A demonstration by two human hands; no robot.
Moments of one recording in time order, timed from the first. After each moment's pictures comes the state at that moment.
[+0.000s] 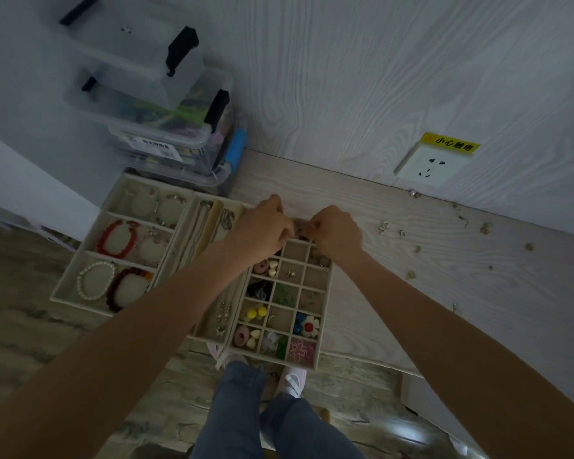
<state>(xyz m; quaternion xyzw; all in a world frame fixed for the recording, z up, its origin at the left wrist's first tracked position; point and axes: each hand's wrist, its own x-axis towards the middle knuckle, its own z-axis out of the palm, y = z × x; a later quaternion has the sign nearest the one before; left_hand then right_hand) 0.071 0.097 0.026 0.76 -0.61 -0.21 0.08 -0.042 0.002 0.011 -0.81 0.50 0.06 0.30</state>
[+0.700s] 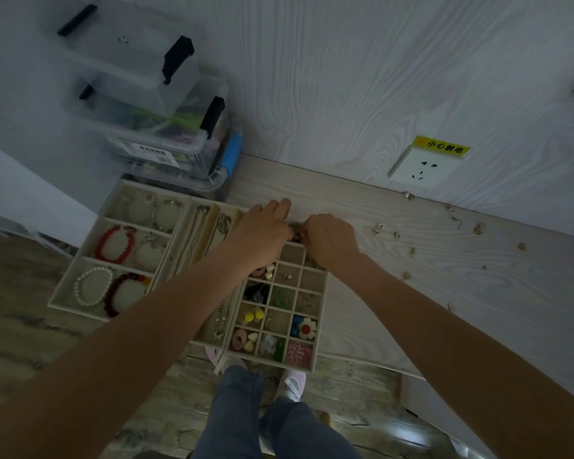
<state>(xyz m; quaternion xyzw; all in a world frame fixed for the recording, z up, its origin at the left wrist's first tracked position) 0.059 0.092 0.039 0.72 -0.68 -0.10 -0.10 -0.046 0.007 0.011 -0.93 0.35 0.11 0.08</state>
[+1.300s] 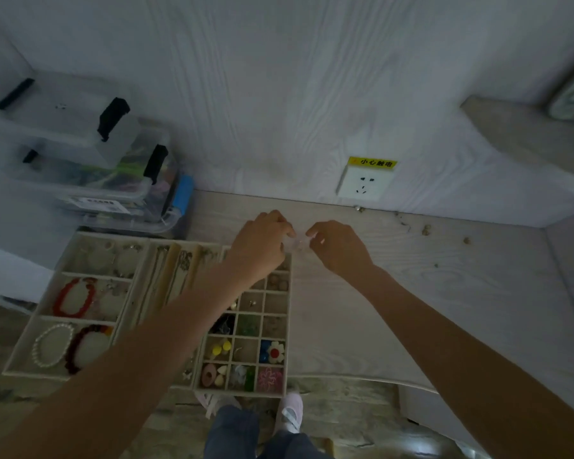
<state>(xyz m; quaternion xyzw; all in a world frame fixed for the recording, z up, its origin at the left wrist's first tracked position) 0.017 0.045 0.063 0.75 -0.63 -0.16 0.11 -0.117 -0.035 0.049 -0.83 0.47 -0.01 0.29</state>
